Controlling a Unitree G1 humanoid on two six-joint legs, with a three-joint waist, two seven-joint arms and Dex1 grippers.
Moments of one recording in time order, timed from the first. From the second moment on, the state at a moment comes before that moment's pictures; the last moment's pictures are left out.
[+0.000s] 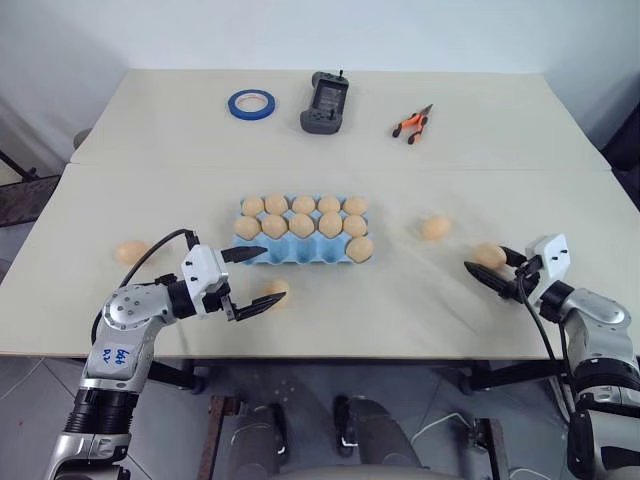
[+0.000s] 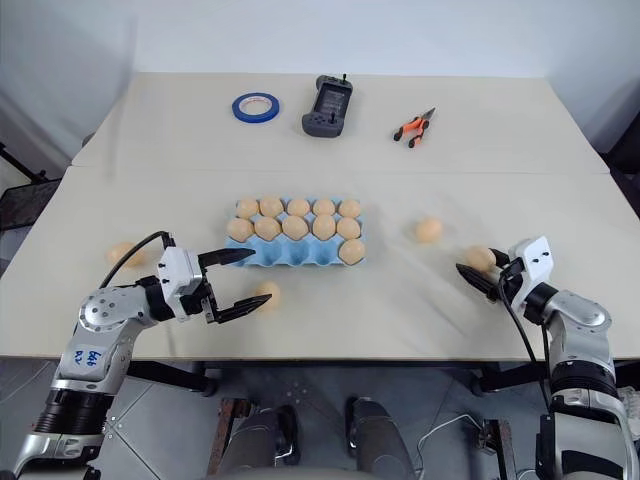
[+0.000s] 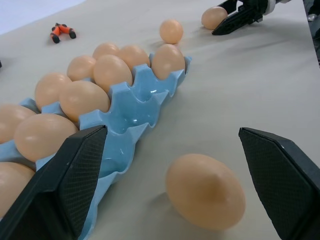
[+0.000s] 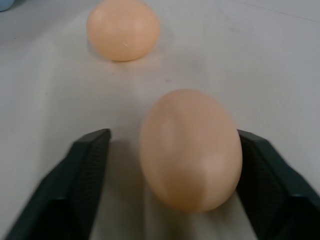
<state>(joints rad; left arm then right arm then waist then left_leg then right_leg) -0.20 0.57 0.05 -0.03 -0.33 -0.01 -0.95 -0.47 -0.66 -0.25 0.86 0.27 -0.23 1.03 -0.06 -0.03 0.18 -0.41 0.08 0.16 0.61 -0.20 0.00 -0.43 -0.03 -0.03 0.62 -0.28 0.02</state>
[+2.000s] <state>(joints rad) -0.15 0.57 0.15 -0.05 -0.33 0.05 -0.87 -0.02 -0.50 -0.34 -0.05 0.37 0.04 0.75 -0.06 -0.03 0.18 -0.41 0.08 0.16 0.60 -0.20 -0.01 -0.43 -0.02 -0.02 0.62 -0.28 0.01</state>
